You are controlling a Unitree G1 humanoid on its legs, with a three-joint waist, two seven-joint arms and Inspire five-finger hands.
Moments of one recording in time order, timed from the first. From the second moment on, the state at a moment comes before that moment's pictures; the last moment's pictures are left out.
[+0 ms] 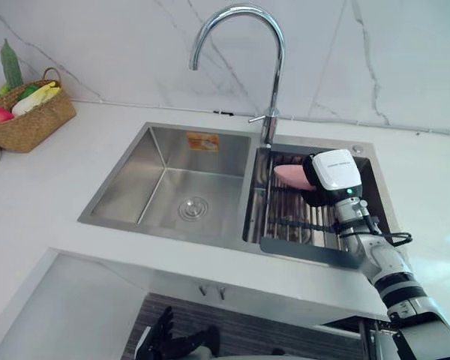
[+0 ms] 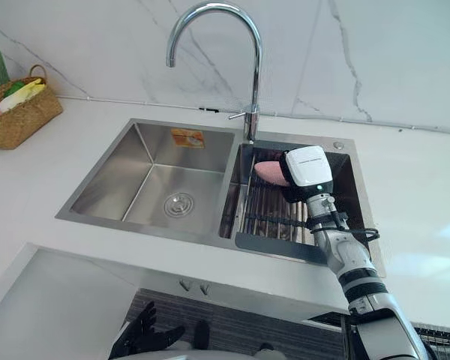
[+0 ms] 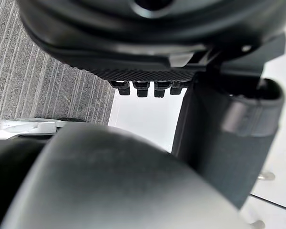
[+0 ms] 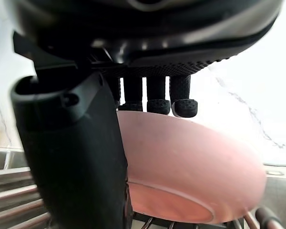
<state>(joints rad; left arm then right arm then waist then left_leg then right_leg) 0.31 0.18 -0.12 0.94 -0.25 -0.42 -0.15 -0.36 -0.55 0.17 0.45 -1.05 -0.15 -0.51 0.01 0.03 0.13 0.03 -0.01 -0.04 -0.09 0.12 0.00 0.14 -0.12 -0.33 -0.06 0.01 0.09</state>
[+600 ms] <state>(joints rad) 0.31 0.17 -0.12 0.94 -0.24 -0.42 -0.15 -0.36 -0.55 0.12 0.44 -1.06 -0.06 -0.43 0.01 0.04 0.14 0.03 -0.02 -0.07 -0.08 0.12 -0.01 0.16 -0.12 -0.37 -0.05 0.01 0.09</state>
